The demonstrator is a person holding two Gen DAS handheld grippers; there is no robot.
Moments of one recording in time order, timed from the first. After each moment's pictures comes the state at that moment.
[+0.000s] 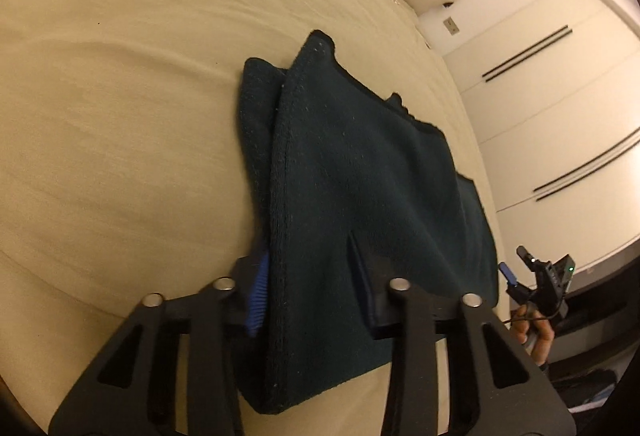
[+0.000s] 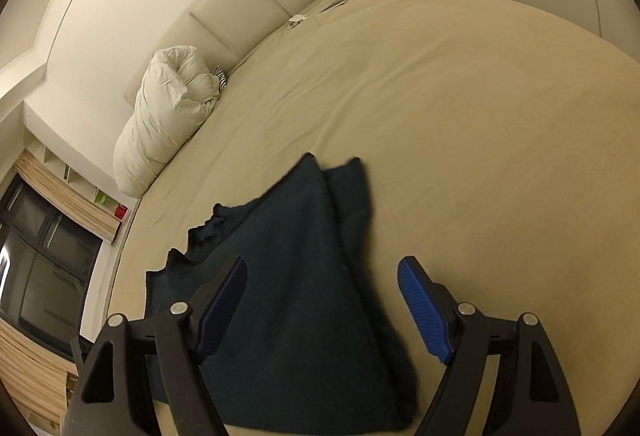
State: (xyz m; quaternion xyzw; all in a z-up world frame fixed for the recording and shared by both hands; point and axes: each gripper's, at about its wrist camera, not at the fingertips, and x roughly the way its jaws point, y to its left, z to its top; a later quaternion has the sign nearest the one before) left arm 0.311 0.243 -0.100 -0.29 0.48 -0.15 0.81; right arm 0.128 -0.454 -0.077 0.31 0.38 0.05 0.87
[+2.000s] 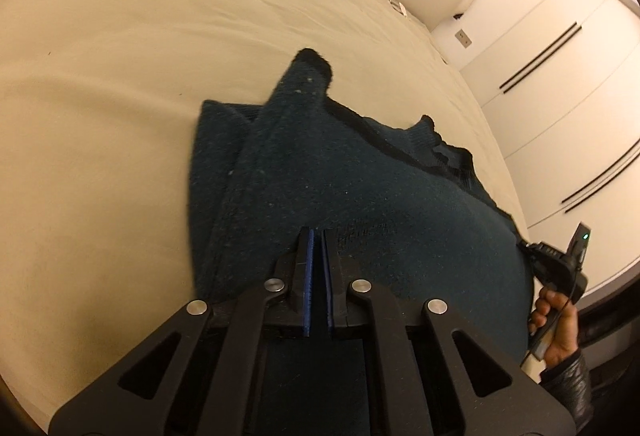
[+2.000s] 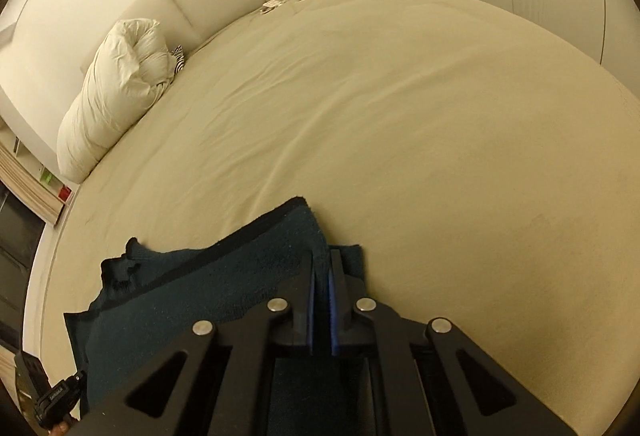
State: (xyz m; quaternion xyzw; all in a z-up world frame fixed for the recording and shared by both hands) left arm 0.339 0.206 -0.123 -0.27 0.44 -0.11 0.85; right arm 0.251 -0.426 -0.106 0.22 0.41 -0.02 0.88
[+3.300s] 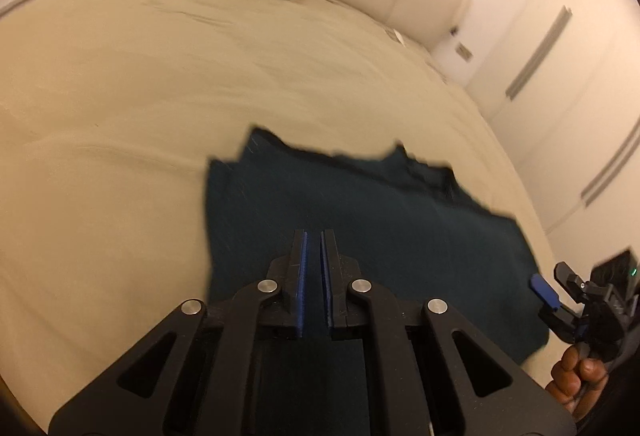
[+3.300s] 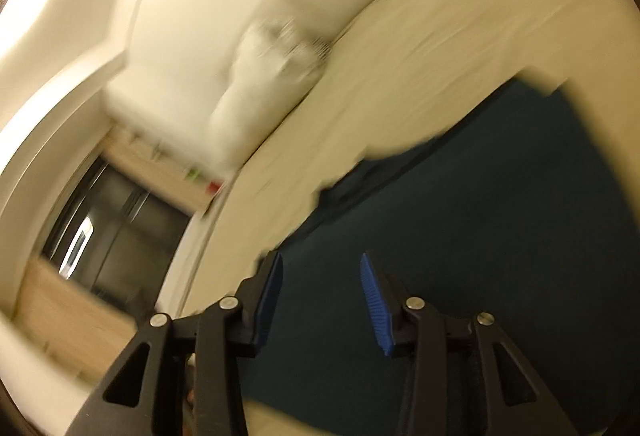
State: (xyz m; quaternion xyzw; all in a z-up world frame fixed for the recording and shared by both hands) left arm 0.290 0.169 -0.074 -0.19 0.39 -0.07 0.90; right arm 0.152 -0.284 -0.086 0.34 0.37 0.29 0.82
